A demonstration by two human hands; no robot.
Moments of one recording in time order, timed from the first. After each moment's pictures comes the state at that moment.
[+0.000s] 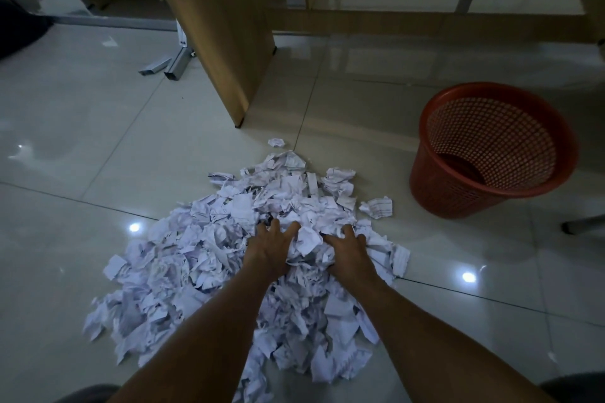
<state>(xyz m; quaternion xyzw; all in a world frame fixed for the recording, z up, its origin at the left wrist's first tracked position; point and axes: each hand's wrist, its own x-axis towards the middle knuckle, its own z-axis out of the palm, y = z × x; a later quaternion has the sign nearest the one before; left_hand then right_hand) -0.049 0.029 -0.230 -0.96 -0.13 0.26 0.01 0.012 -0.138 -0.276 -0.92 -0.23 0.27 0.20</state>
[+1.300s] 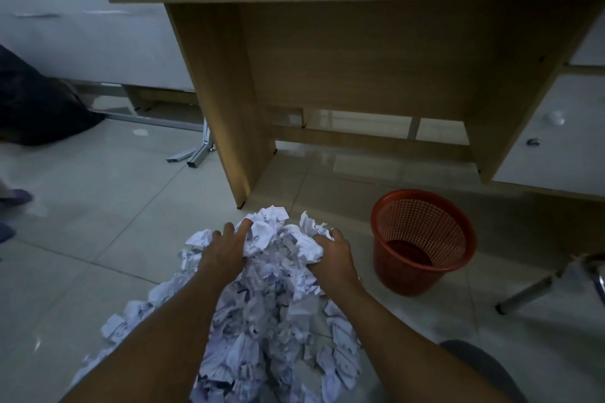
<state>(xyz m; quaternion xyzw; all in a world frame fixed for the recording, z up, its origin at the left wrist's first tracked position) -0.039 0.050 -0.056 -0.97 -0.24 0.04 -0.04 0.048 -0.151 -0.084 -0.87 -0.27 0.01 0.41</state>
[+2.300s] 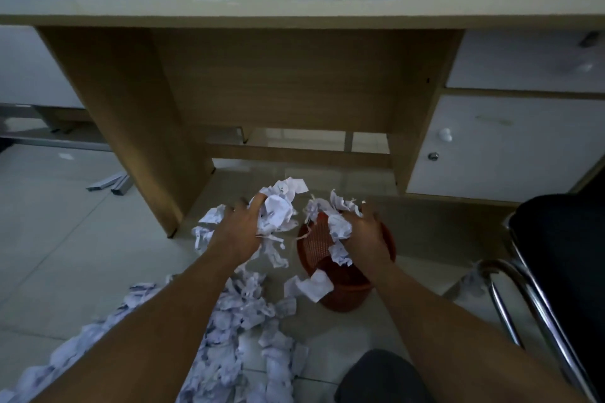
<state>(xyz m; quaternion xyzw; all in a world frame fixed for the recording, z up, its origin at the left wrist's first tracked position) 0.126 -0.077 -0.013 -0.99 -0.12 -0.04 -0.06 0.209 -0.328 -0.057 -0.96 -0.19 -0.08 0.17</state>
